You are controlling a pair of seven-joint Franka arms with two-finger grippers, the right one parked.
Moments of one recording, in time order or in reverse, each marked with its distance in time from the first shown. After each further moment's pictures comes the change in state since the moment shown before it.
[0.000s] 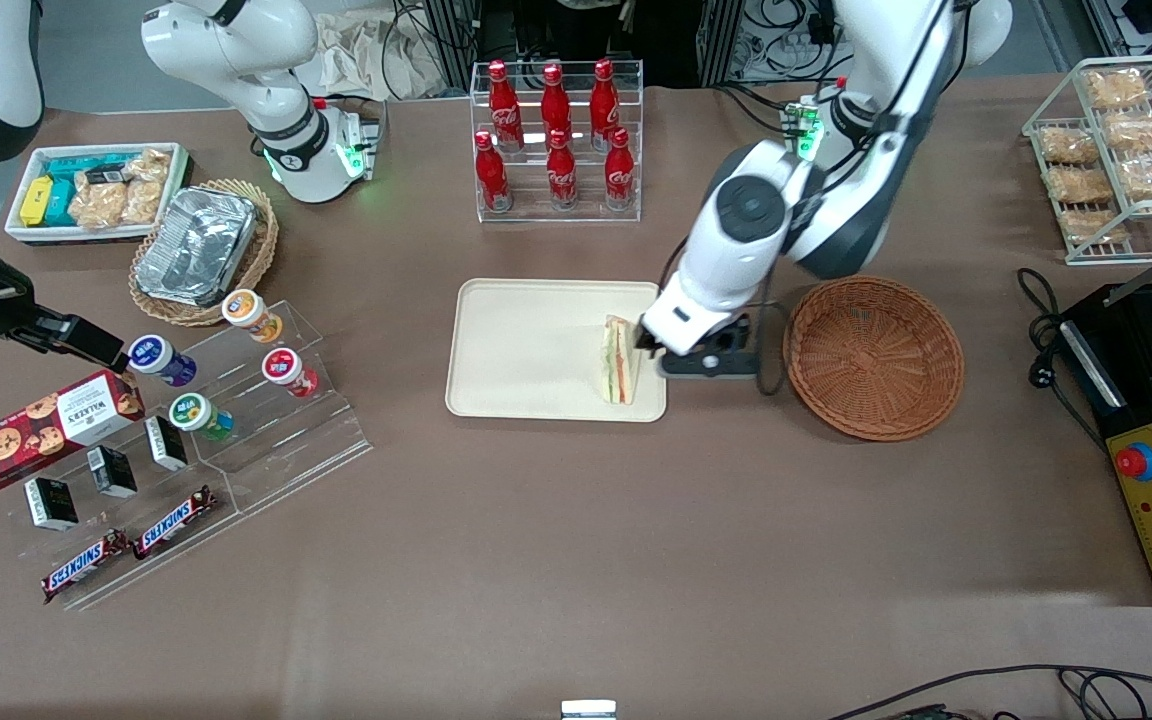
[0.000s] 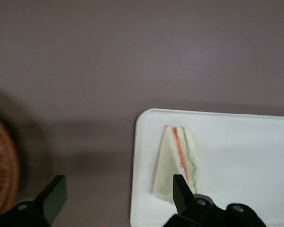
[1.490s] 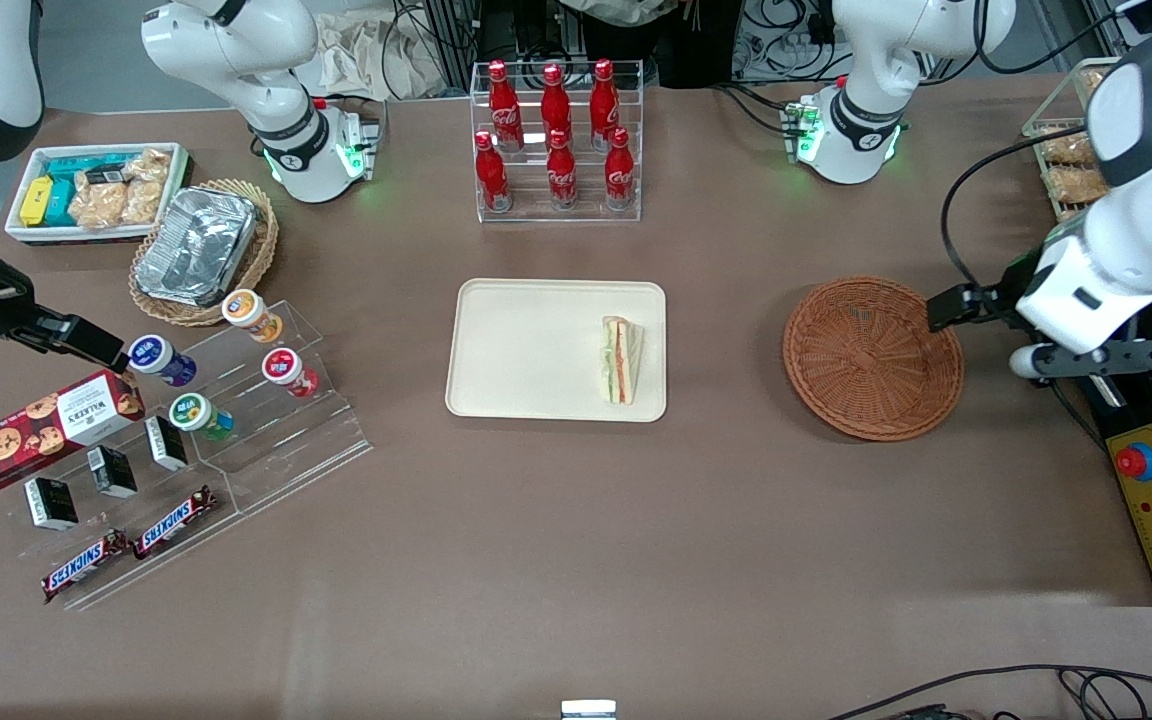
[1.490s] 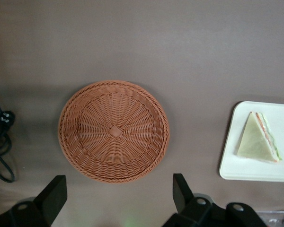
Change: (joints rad) arm 0.255 -0.141 0.253 0.280 -0.023 -0.593 0.497
